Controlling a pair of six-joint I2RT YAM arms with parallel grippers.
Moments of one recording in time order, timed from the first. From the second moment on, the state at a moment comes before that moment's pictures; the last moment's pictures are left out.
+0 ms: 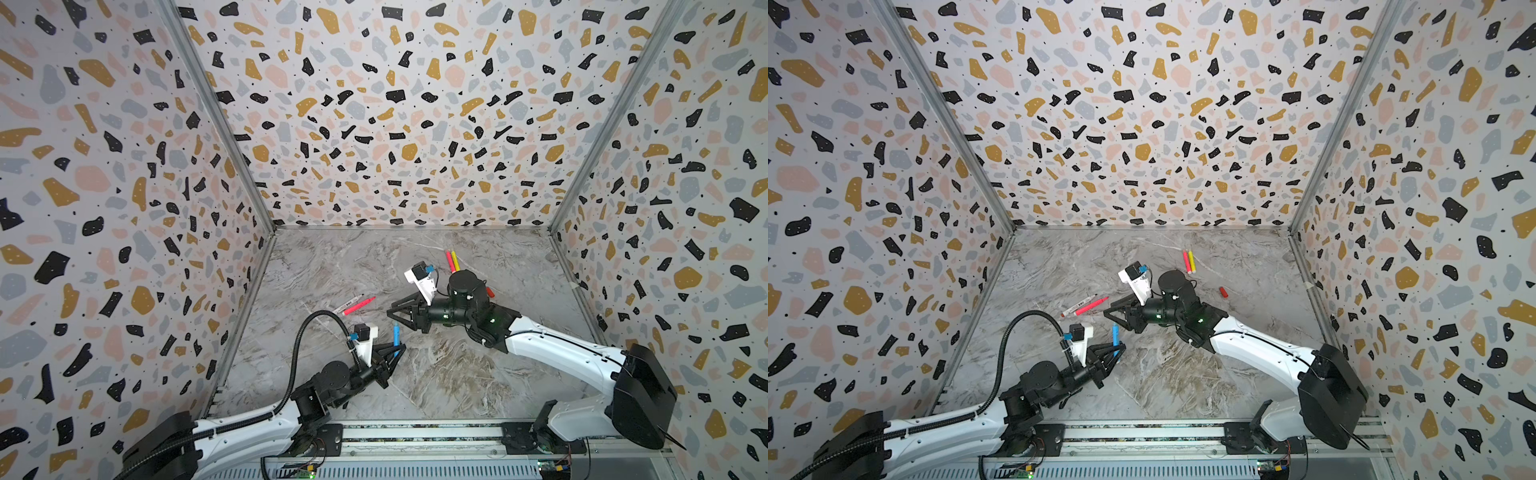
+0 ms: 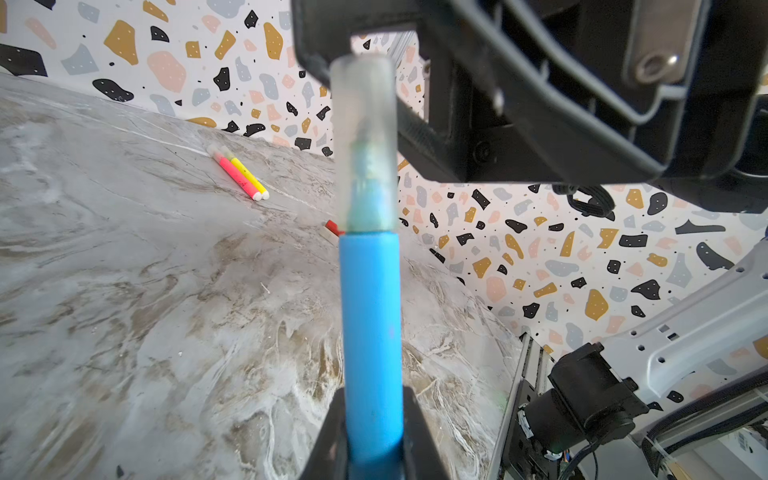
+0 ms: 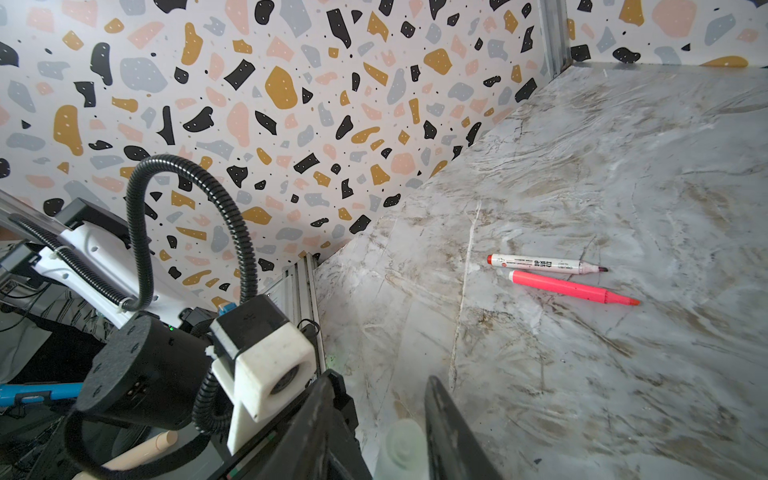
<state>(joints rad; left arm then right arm) -1.01 0.79 0.07 0.68 -0.08 -0.57 0.87 1.39 0.96 0.16 -0.56 0.40</state>
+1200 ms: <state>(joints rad) -0.89 0.61 0.08 0.31 0.17 -0.54 1.12 1.40 0.58 0.67 -0.02 0.59</state>
